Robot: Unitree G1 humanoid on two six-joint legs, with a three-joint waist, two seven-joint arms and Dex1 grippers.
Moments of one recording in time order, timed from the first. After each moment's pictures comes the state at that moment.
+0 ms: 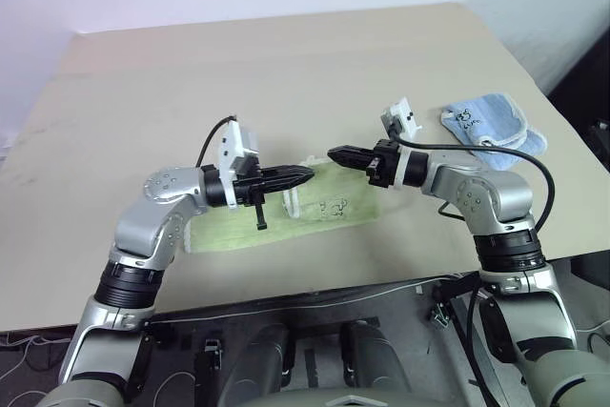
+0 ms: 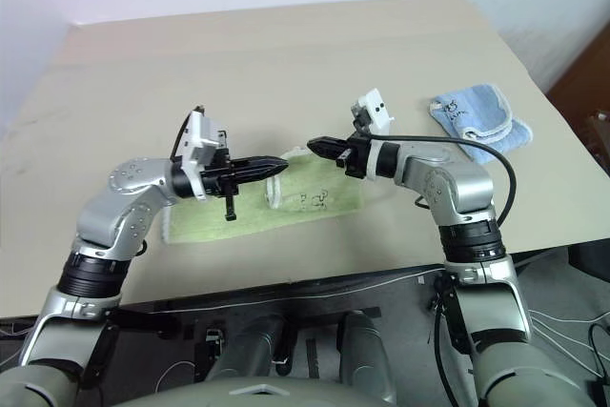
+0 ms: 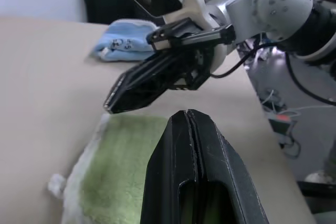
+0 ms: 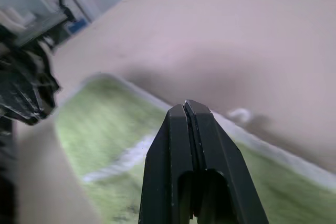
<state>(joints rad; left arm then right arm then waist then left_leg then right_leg) -0.50 0.47 -0.10 -0.08 -0.48 0.38 -1.04 -0.65 -0.44 0.03 0.09 0.54 0.77 0.83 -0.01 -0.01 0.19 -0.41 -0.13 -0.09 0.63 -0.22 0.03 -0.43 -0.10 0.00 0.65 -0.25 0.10</state>
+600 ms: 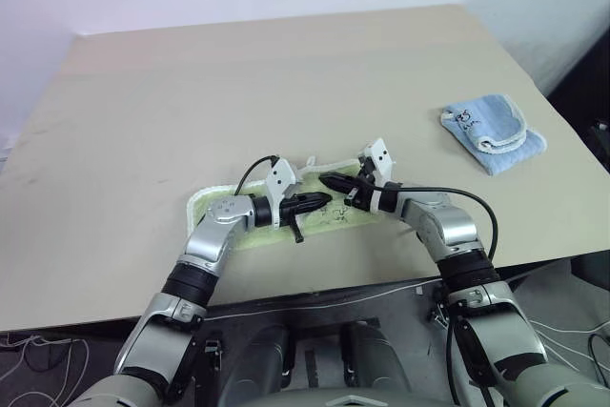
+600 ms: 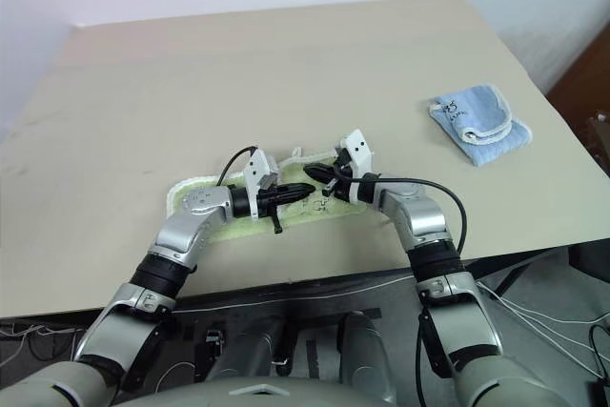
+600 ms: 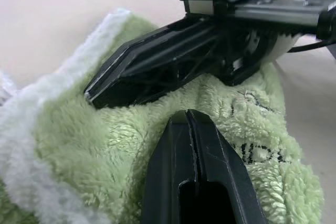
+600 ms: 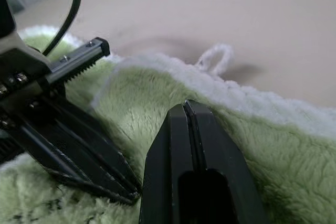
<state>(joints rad) -0.49 0.24 -0.22 0.32 -0.25 0.17 -0.95 -0.58 -0.29 0.12 0.39 0.30 0.33 0.83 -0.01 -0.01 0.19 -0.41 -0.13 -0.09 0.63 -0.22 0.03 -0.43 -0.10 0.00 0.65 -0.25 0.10</state>
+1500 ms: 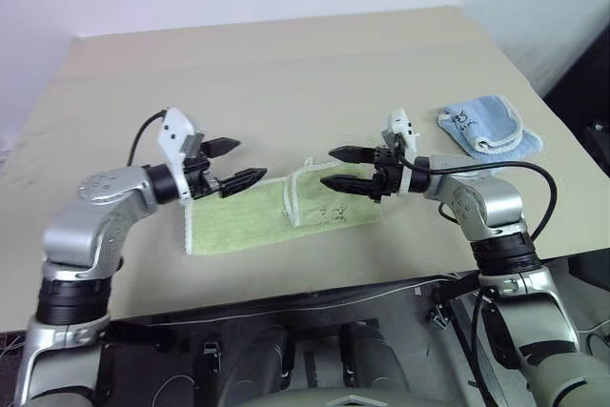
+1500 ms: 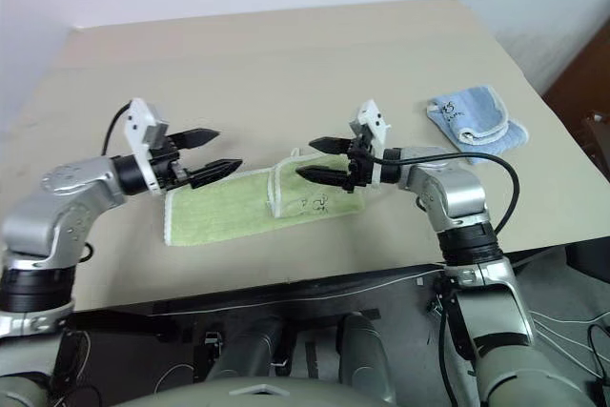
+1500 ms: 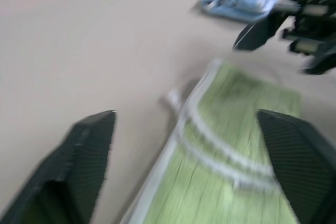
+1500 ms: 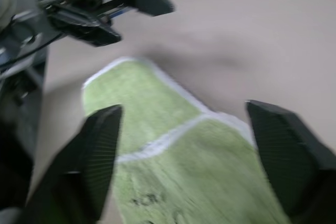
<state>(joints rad) -0.36 0.70 0.20 -0.25 -0.57 0.77 -0.83 -0.67 -0.47 0.12 0.14 0.44 0.56 1.16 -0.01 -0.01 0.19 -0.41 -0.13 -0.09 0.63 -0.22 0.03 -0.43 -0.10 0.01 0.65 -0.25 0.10</state>
